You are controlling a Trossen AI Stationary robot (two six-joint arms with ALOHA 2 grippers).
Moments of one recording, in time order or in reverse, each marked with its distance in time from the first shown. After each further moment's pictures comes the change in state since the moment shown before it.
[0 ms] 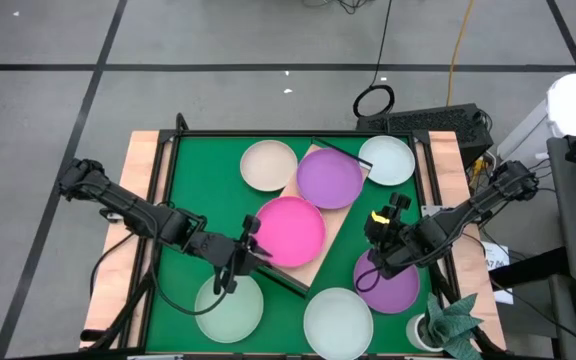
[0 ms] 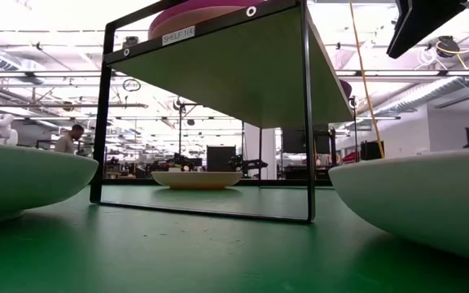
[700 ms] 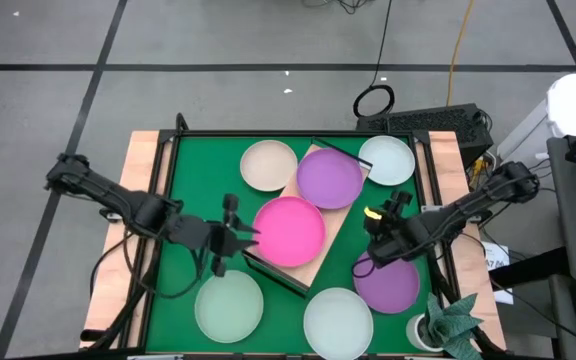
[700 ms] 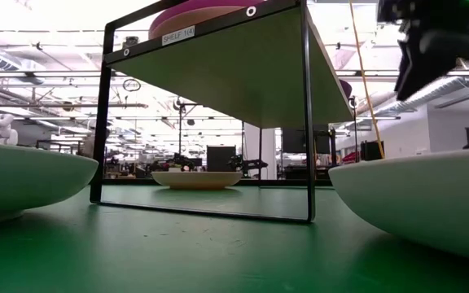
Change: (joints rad) left arm 0.014 -0.163 0.002 -0.081 -0.136 -0.036; right arm -0.090 0.000 -0.188 0.008 0.005 -0.005
